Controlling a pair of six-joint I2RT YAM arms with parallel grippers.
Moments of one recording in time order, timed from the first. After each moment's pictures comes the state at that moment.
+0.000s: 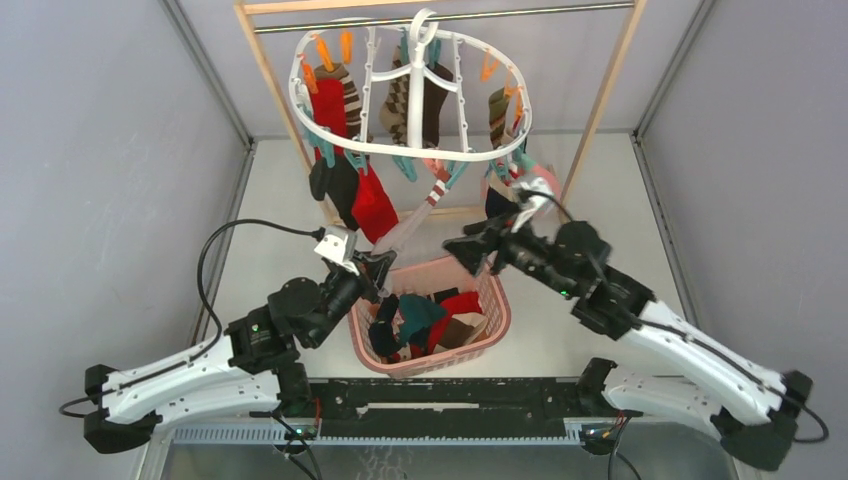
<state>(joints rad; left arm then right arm) -1.19 0.66 0.72 -0.09 -0.61 -0.26 0.93 0.93 0.95 -0.10 -0.04 0.41</state>
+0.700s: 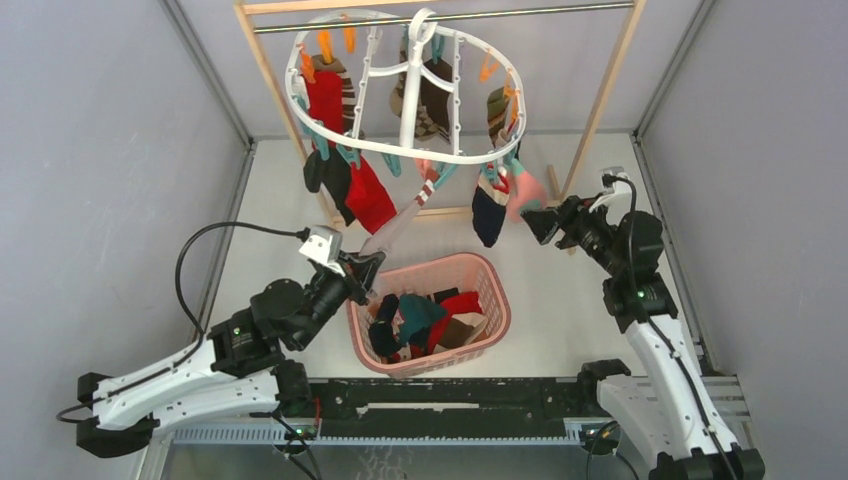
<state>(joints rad) -1.18 0.60 0.76 -0.20 -0.60 -0.26 0.13 0.74 0.70 -0.07 -0.43 0.47</state>
